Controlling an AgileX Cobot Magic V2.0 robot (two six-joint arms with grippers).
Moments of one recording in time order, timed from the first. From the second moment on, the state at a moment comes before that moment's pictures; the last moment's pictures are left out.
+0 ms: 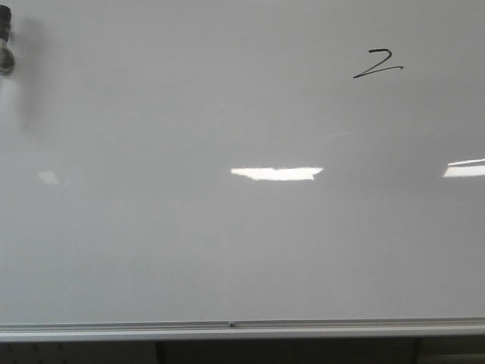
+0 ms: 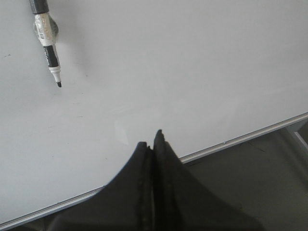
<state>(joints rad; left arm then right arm) -0.49 0.66 -0.85 0.16 0.88 -0.21 0.24 0.36 -0.88 0.06 1.18 -0.04</state>
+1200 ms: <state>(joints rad) 0.02 0.07 -0.13 0.04 0.30 -0.01 0.24 0.36 -0.88 0.06 1.18 -0.04</state>
